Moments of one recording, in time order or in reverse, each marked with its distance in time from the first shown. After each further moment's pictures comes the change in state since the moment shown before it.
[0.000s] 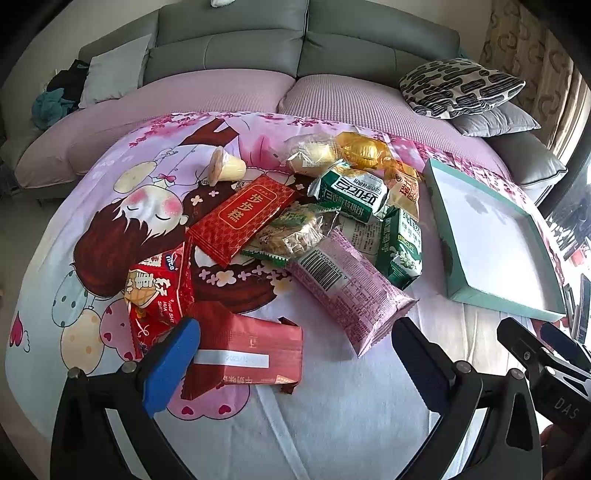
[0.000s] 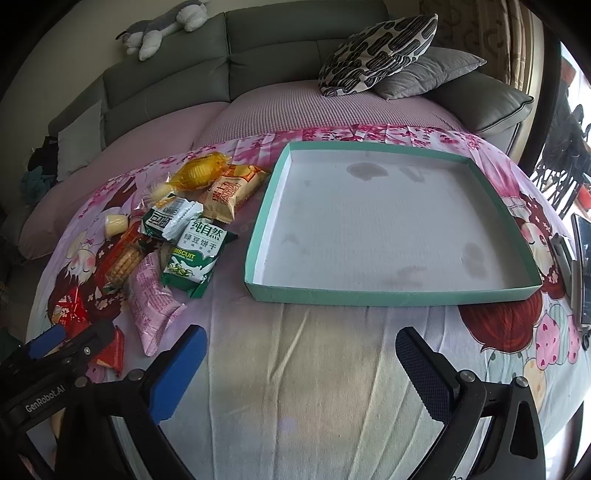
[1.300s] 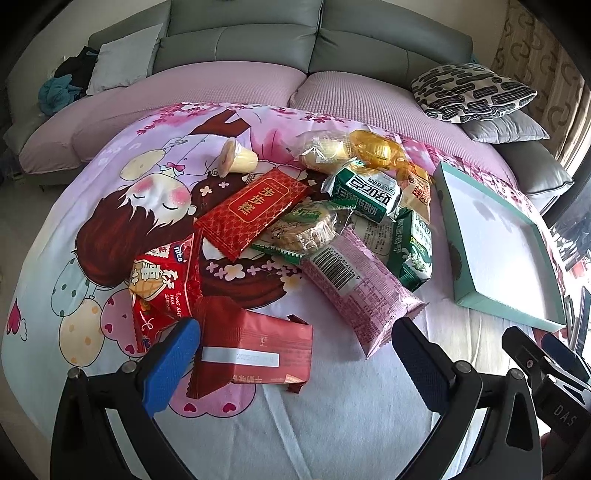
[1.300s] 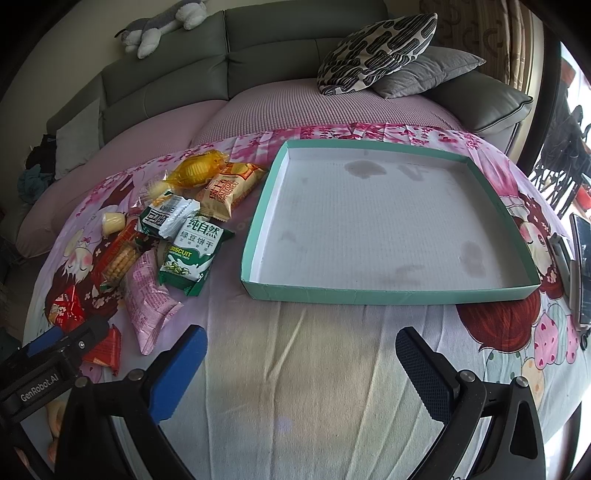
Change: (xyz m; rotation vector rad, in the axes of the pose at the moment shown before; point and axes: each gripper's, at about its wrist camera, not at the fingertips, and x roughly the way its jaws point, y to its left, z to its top) left arm 0.004 0.008 0.000 -0.047 0.017 0.005; right arm 0.002 -0.001 0.001 0.000 0.009 -0.007
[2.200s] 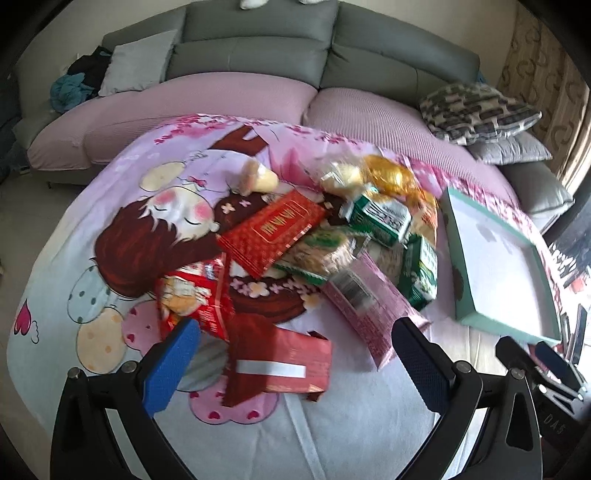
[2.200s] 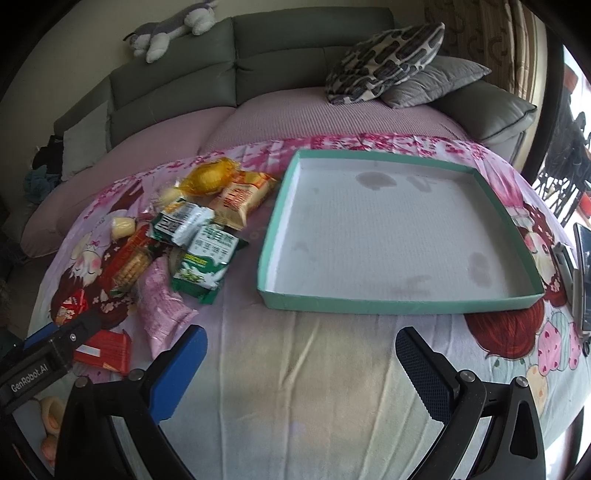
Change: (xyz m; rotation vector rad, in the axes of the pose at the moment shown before) left arm -0.017 0.023 0.008 -0.049 -0.055 0.000; right arm -0.005 0.017 0.002 -0.027 -0.047 0.046
